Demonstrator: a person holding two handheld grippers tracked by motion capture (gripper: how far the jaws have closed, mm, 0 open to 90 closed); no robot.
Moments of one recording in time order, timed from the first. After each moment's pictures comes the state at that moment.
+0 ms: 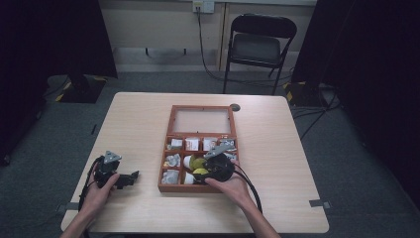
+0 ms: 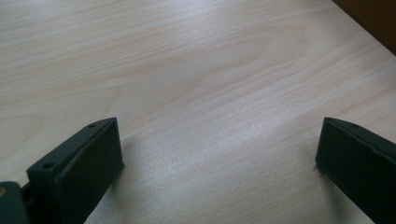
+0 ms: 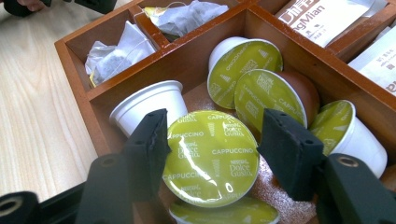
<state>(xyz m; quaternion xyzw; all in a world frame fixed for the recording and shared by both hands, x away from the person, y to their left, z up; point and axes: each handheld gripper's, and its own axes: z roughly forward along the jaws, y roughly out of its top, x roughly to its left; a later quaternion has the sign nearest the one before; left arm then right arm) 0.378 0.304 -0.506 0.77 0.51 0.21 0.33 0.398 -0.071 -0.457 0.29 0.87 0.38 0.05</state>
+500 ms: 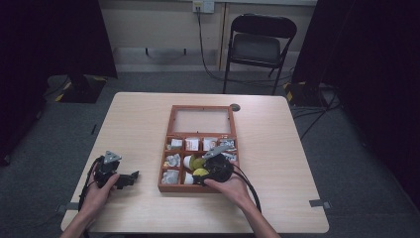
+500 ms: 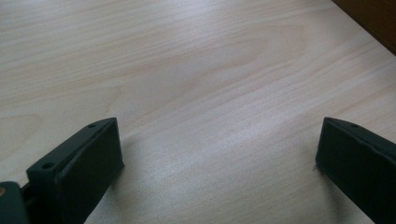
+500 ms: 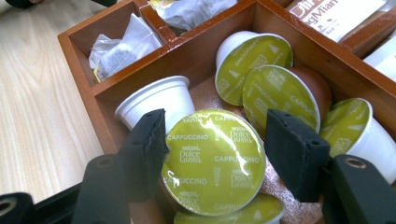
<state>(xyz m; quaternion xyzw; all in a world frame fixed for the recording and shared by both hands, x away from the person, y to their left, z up) 0.378 0.304 -0.506 0.77 0.51 0.21 0.33 0.397 -0.068 -0.457 0.29 0.88 0.37 0.05</state>
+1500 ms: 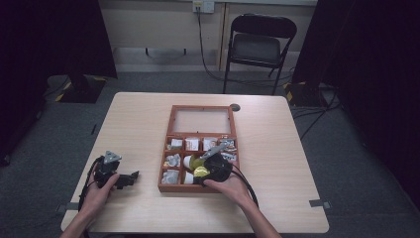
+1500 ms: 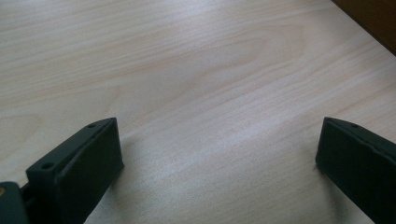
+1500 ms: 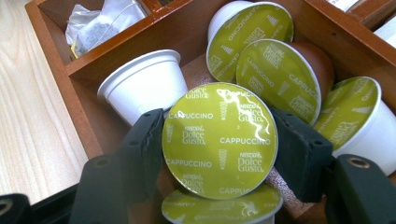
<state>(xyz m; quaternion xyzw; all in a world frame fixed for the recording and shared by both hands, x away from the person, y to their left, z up) 0.378 0.304 -0.506 0.76 0.51 0.21 0.33 0.401 -0.064 -0.462 0.29 0.90 0.33 0.04</state>
